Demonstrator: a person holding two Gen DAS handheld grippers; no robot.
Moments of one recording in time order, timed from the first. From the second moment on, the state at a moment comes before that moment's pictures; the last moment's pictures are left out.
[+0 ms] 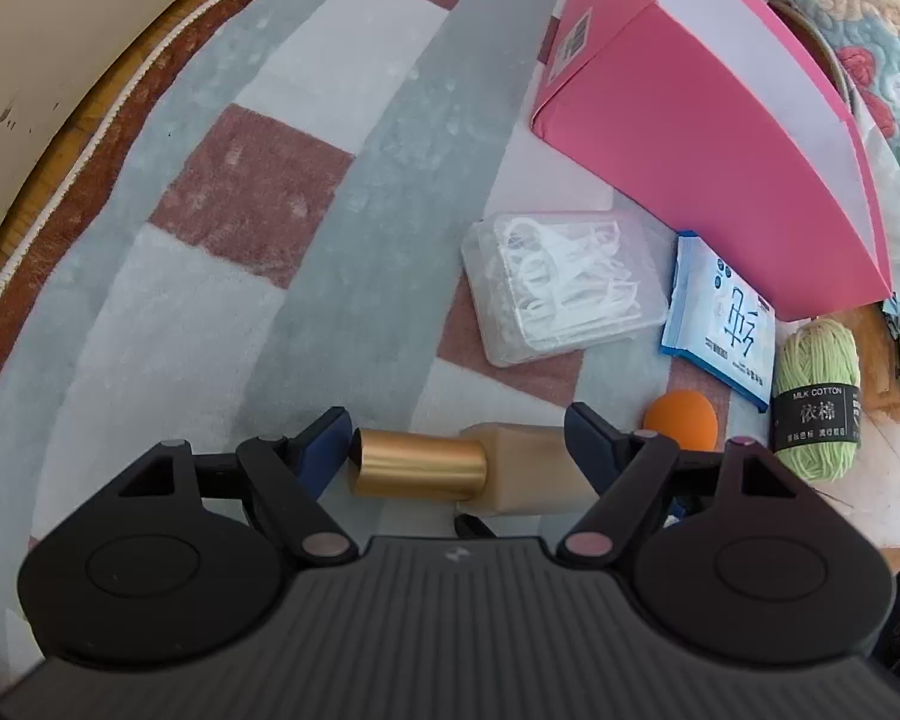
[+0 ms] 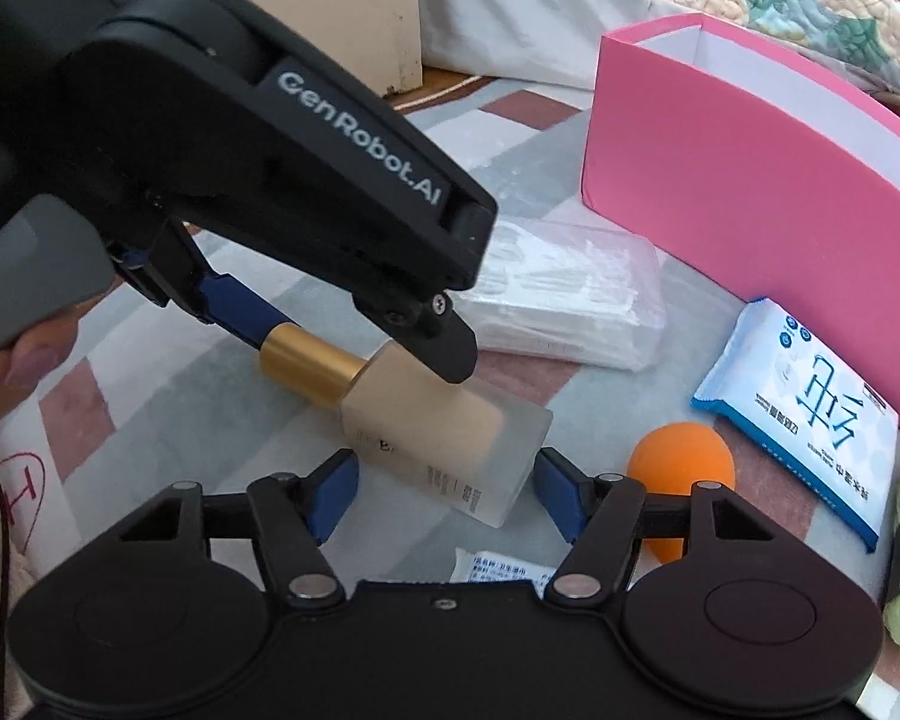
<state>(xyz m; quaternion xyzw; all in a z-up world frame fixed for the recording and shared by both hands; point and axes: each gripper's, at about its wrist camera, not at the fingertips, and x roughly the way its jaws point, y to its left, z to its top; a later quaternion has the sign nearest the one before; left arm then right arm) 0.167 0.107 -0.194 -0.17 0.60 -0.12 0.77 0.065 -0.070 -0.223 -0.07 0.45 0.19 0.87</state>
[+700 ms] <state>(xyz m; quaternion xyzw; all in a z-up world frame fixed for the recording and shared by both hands) 0.122 0.091 -0.133 -0.12 0.54 -0.17 0.82 0.036 -0.092 -0.181 -0.12 0.40 0.22 0.88</state>
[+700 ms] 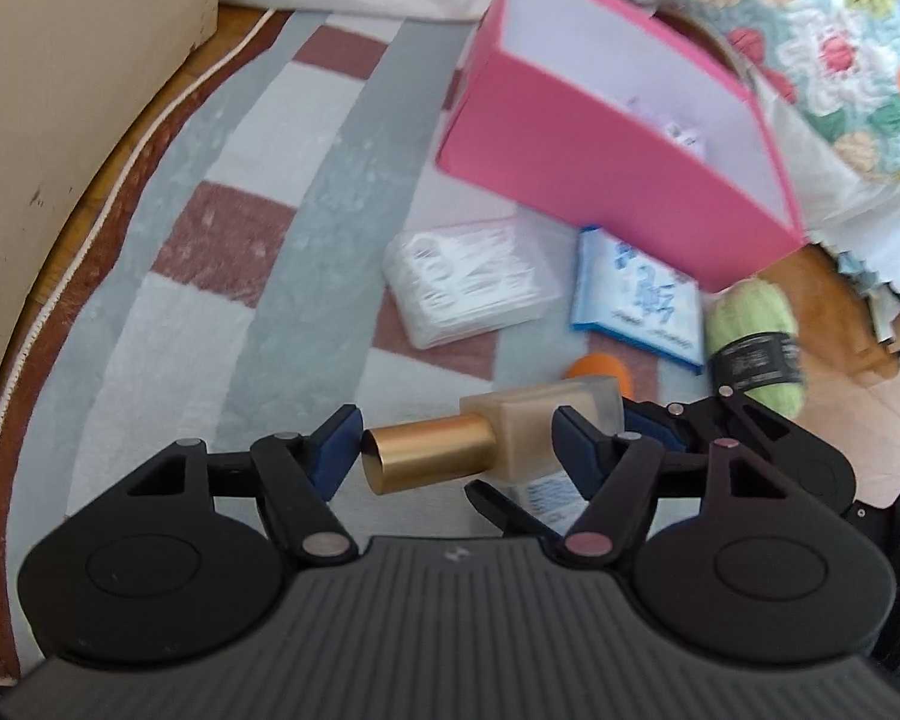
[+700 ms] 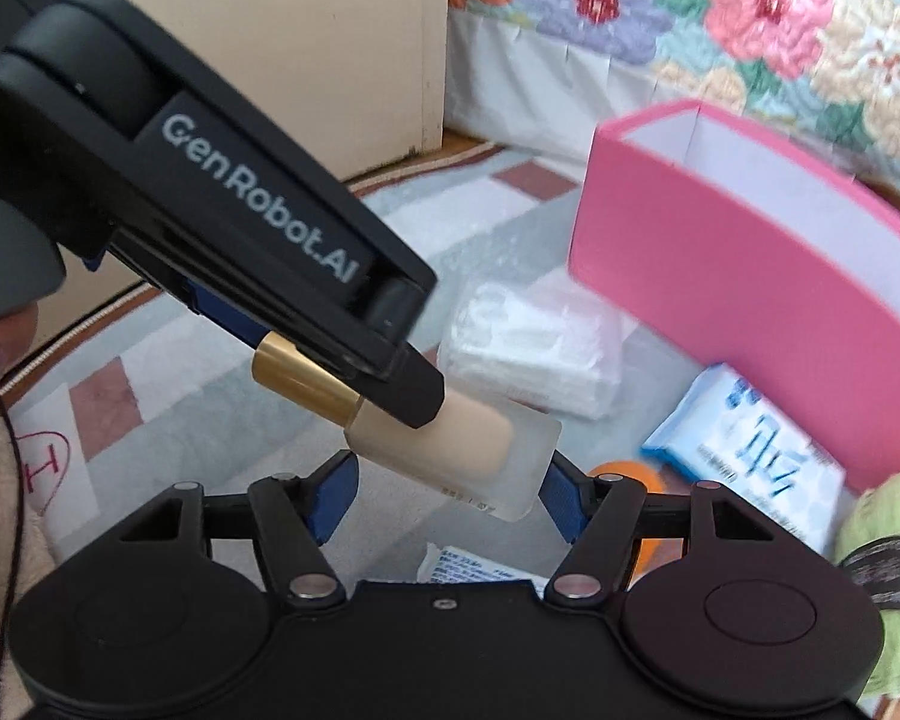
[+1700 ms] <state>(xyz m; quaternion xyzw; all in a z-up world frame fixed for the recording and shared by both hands) 0.184 0.010 0.039 -0.07 0.41 -0.27 0.87 0.088 -0.171 -0.025 -0.13 0.30 0.14 0.93</state>
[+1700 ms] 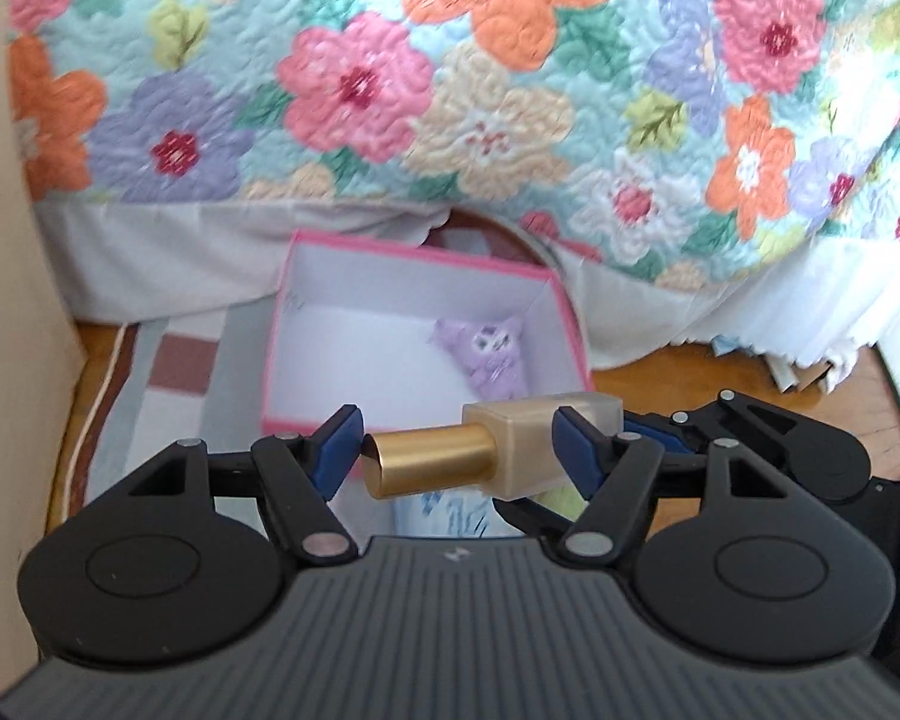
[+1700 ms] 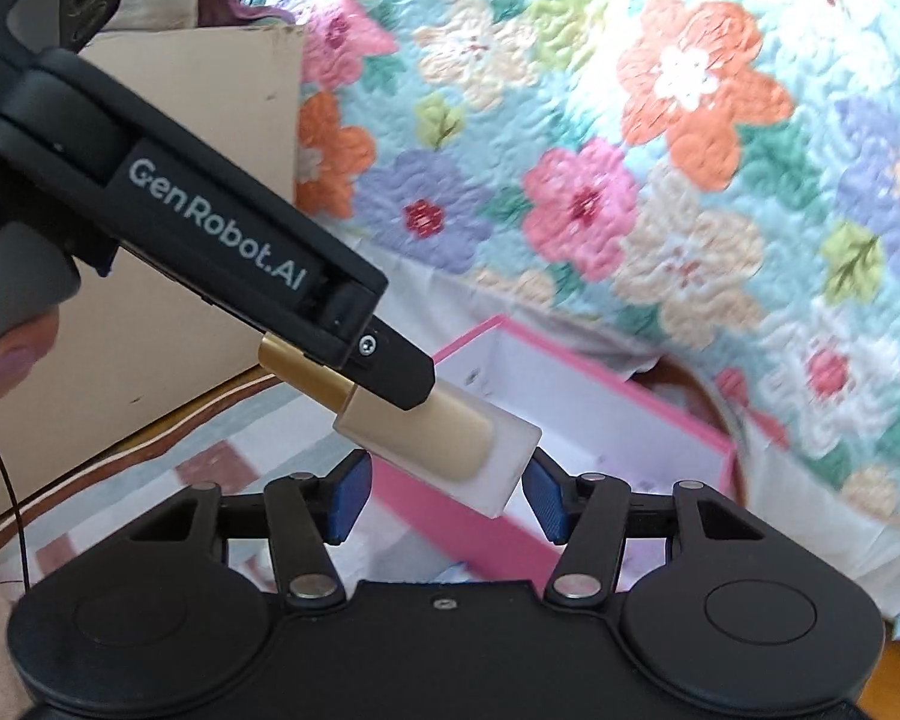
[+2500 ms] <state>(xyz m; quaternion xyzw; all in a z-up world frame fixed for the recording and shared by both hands) 0.356 -0.072 -0.134 -0.11 0.53 -0.26 0.80 0.260 -0.263 -0.156 0.00 0.46 0.12 0.88</state>
